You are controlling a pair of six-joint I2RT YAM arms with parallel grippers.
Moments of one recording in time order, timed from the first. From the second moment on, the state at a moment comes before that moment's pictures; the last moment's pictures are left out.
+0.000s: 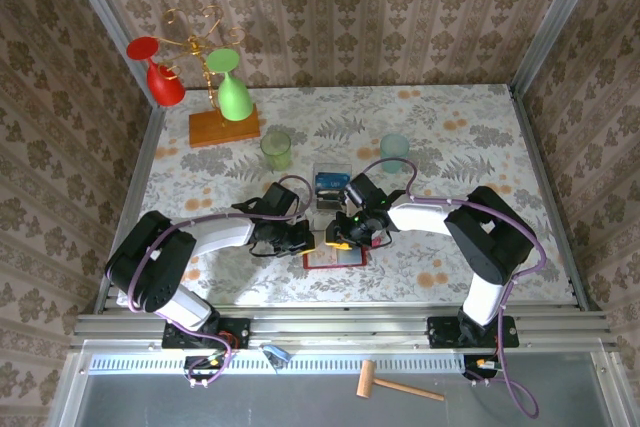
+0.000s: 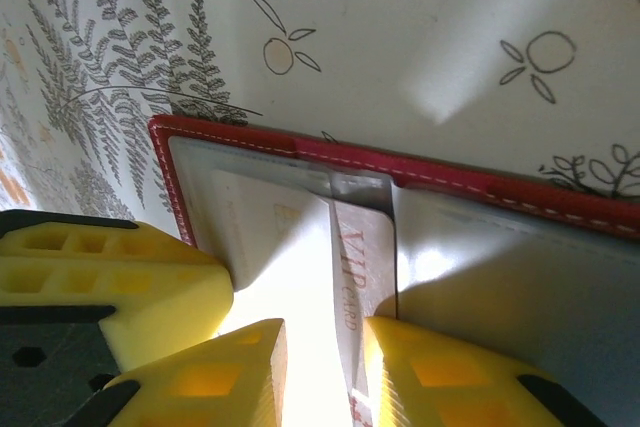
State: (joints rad) left arm -0.69 1.53 0.67 -0.26 0.48 -0.79; right arm 0.68 1.77 0.91 -0.24 -0.49 0.87
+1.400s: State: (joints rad) left arm -0.72 1.52 0.72 -0.32 0.47 -0.79; right arm 0.68 1.72 0.91 -0.29 -0.45 0.84
